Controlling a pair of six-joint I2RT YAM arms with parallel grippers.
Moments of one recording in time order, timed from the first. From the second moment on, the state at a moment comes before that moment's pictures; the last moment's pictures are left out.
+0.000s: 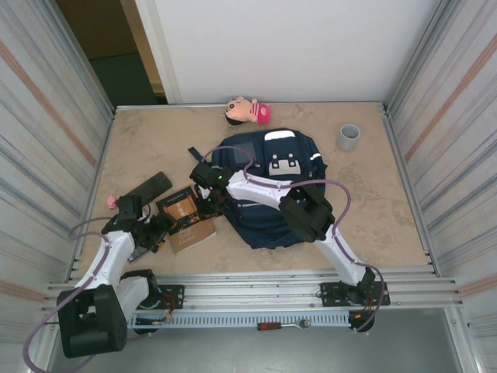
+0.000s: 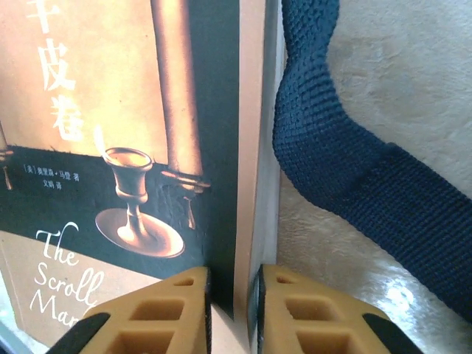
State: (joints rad) left arm 0.11 0.97 0.41 -0.63 0.34 -0.79; right arm 0.99 2.32 1.86 -0.77 -0.27 0.58
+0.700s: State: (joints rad) left arm -0.06 0.97 0.53 -0.53 0.45 -0.82; right arm 0.94 2.31 1.82 -0.71 -0.39 0.61
